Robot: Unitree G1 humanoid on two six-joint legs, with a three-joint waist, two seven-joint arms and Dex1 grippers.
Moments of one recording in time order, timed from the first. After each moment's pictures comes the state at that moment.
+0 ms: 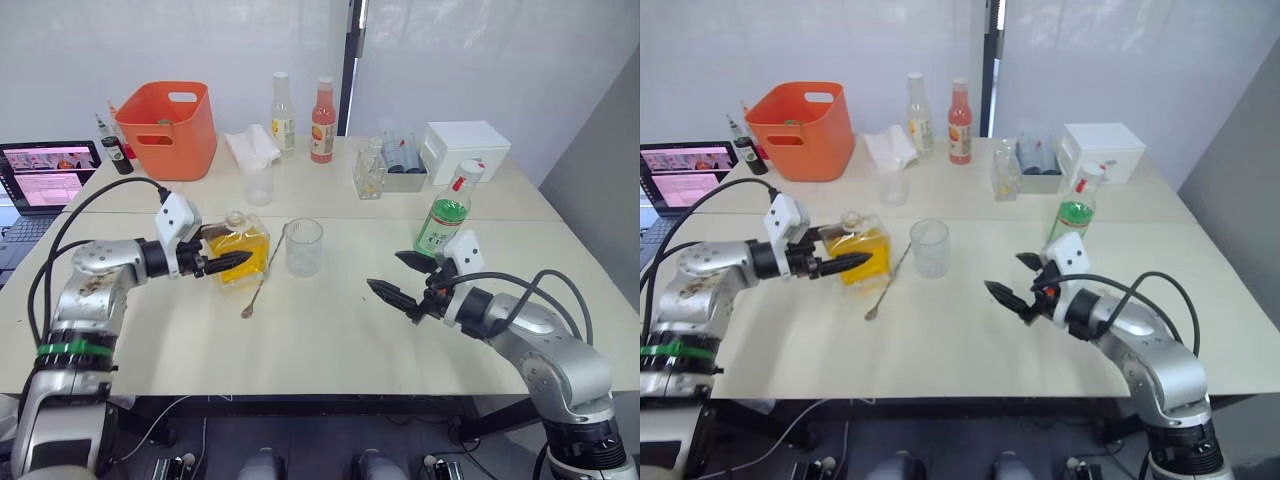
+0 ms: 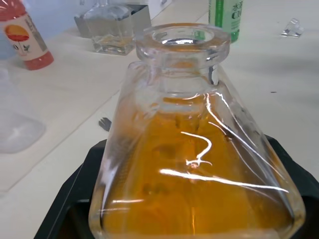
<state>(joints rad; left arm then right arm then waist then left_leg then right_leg) -0.73 0.71 0.06 0.46 -0.30 0.14 -1.13 -0.31 -0.54 -0.05 -0.46 0.53 0.69 0.58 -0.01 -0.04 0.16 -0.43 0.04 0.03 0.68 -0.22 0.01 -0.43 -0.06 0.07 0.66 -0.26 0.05</state>
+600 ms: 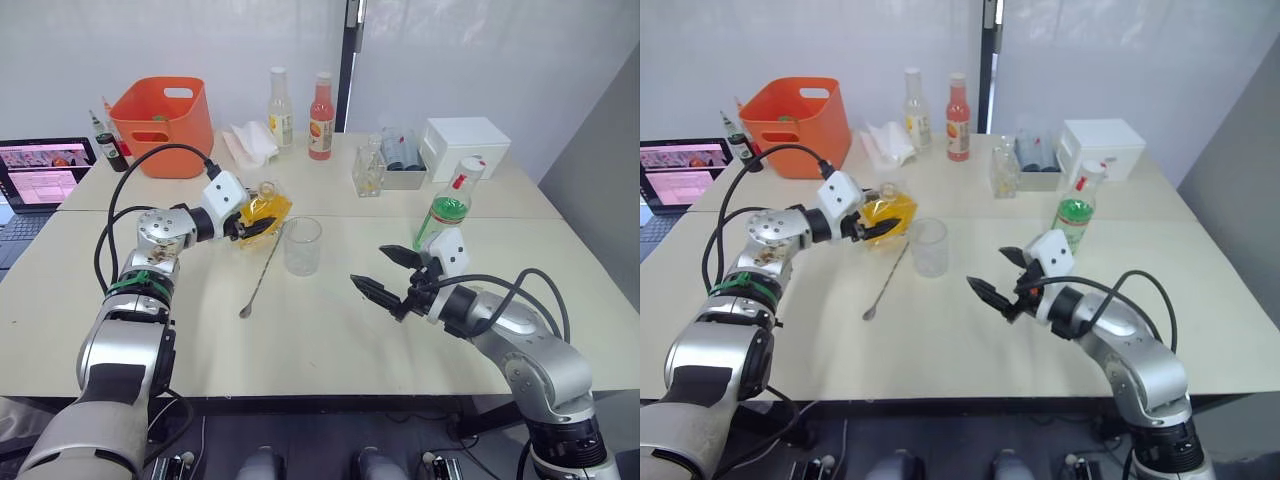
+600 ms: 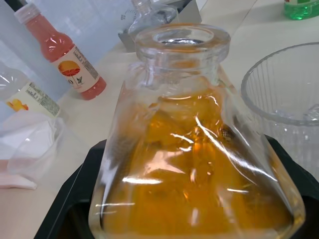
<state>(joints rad) -1.15 0.52 -0.06 1.20 0.08 -0.47 -0.84 -0.33 -0.47 -0.01 -0.48 0.52 0.65 0.54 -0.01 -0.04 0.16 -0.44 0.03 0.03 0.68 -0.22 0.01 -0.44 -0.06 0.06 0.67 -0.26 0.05</state>
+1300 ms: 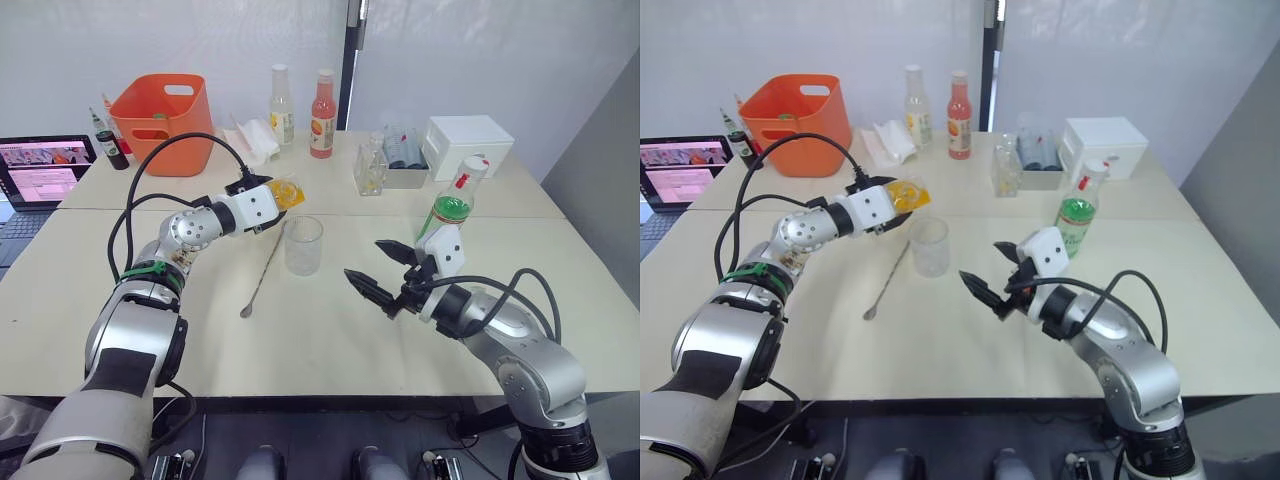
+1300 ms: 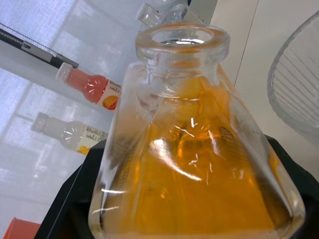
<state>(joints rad) -1.21 0.52 -0.22 1.30 0.41 -0.77 -0.44 -0.33 -0.44 0.01 -0.53 0.51 0.66 0.47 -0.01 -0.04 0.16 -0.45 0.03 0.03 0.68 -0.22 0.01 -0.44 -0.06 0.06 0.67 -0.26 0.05</state>
